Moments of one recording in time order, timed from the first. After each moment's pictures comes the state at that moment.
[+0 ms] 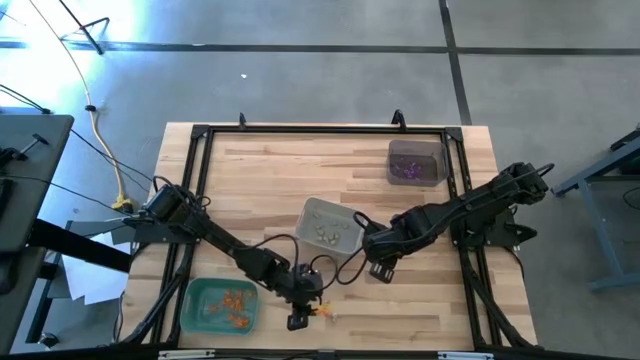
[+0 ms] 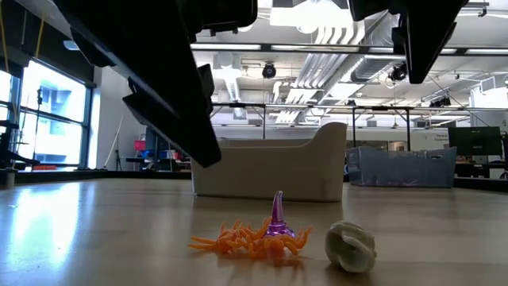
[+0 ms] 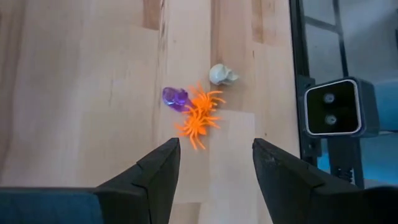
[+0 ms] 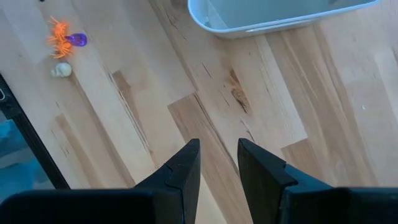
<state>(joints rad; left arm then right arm) -0.51 1.94 1.21 -0.15 0.03 -0.63 0.37 1.57 1.29 -1.05 0.01 0.84</state>
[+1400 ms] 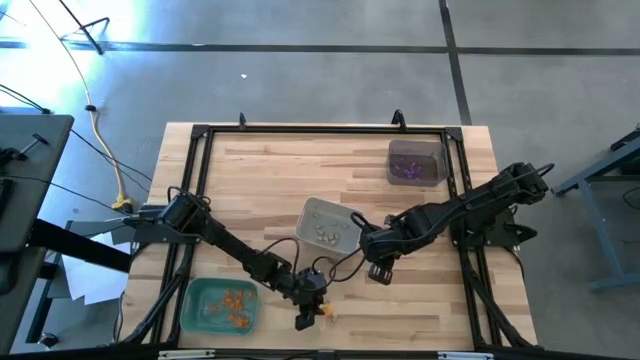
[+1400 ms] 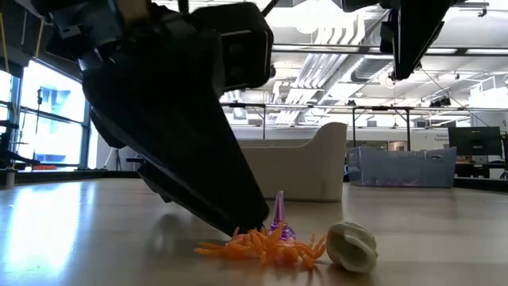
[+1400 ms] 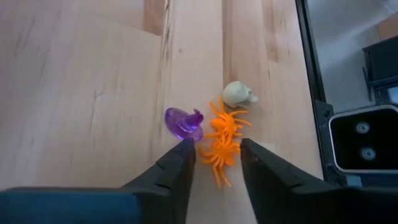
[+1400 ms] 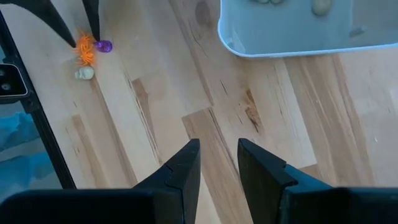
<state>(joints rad) -0.51 2.07 1.10 0.22 0.02 -0.68 0.37 1.57 1.29 -0.98 0.00 0.74</state>
